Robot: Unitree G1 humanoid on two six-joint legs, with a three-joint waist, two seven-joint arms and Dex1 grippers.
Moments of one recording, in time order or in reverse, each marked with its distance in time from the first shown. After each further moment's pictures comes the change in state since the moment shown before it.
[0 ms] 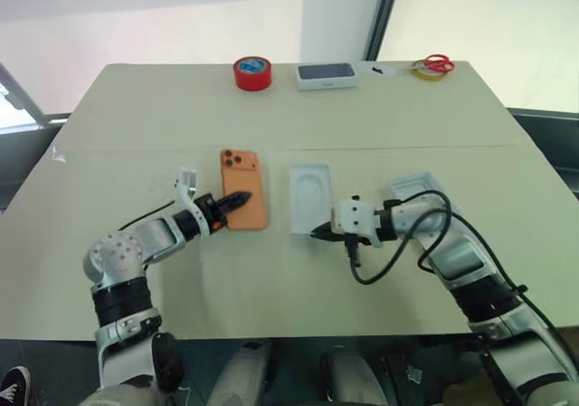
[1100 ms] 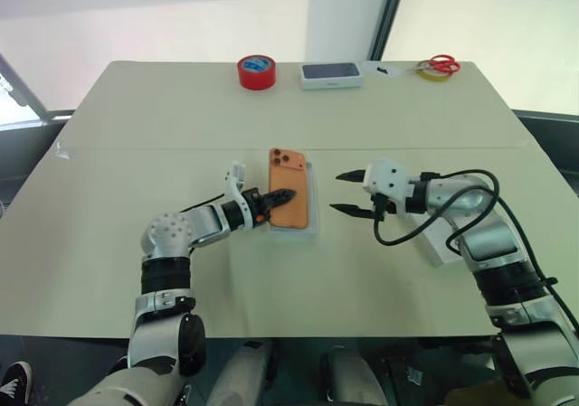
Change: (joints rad) left arm -0.066 -0.072 -0.242 0.232 0.045 -0.088 -0.072; right arm -0.012 -0.105 -0.190 0.080 0.107 -0.089 -0.074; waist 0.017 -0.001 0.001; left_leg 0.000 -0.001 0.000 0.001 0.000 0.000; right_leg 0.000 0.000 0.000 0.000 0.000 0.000
